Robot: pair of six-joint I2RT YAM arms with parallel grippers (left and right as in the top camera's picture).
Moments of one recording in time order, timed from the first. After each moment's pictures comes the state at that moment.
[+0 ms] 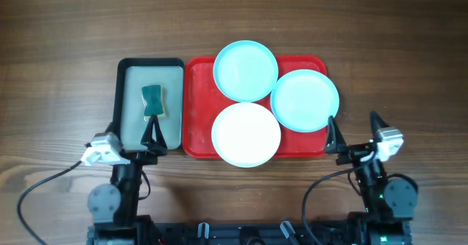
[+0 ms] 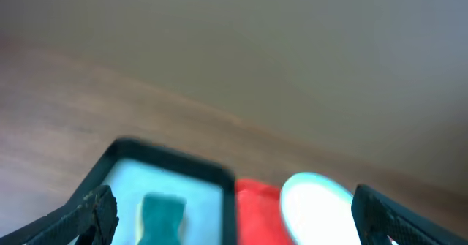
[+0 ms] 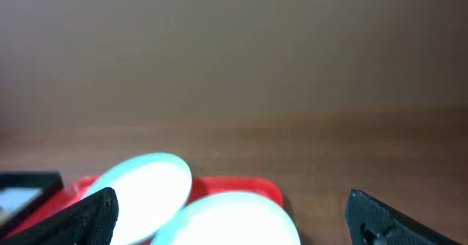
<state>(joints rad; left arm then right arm) 0.05 0.03 0.11 -0.07 0.08 -0.41 -0.01 0.04 0.09 0.00 -0.18 0.15</state>
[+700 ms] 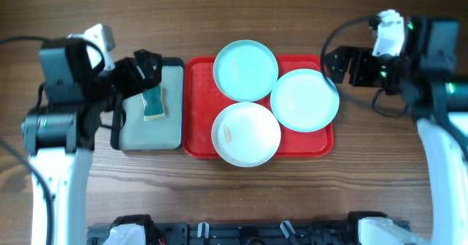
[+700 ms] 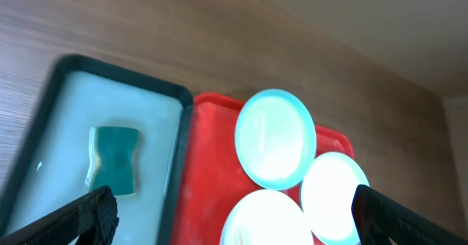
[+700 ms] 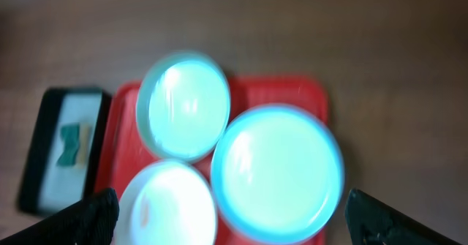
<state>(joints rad) 0.05 1.19 1.30 -0.89 0.32 -0.39 -0.01 1.34 1.42 -1.00 -0.35 0.13</state>
